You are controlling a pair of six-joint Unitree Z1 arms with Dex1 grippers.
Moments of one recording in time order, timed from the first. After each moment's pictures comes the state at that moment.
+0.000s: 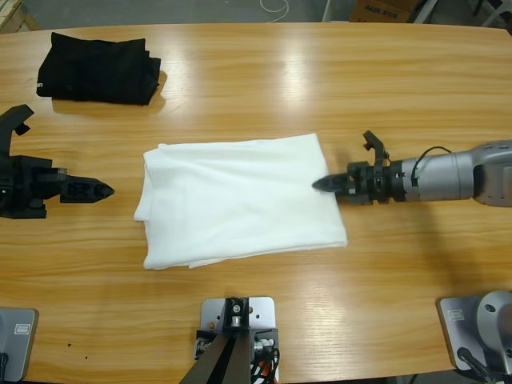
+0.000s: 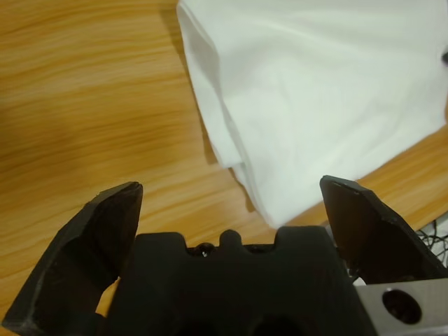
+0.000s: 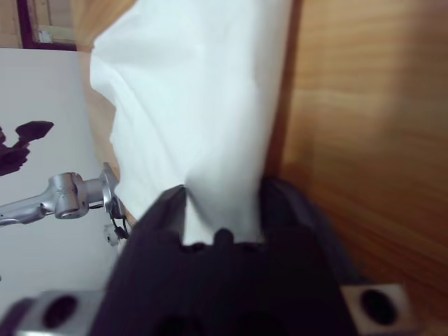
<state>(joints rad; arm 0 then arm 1) -0.71 1.34 -0.78 0.50 -0.09 -0.58 0.32 1.96 -0.25 -0.77 0.77 0.59</state>
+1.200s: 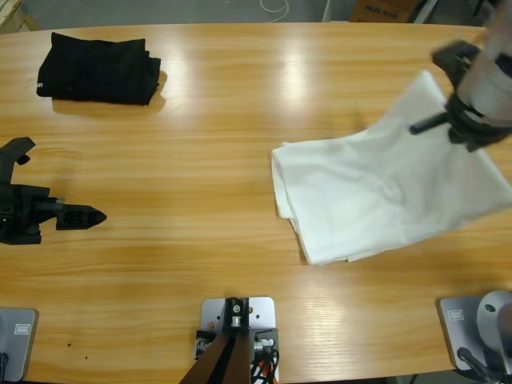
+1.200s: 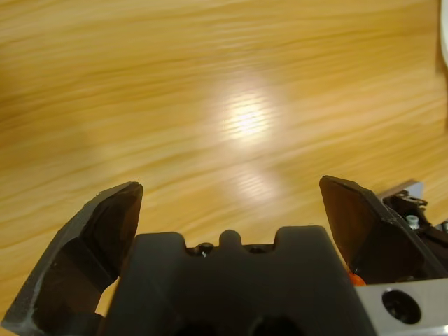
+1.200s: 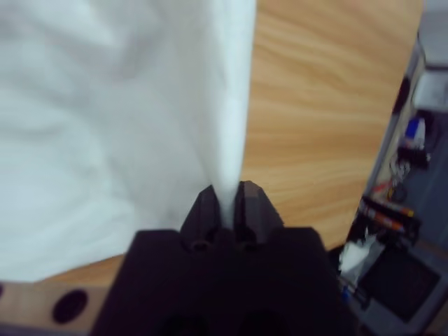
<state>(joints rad) -0.72 1.32 -0.68 0.50 -0.09 -0.58 0.84 1.79 -1.45 1.41 -0.48 0.66</state>
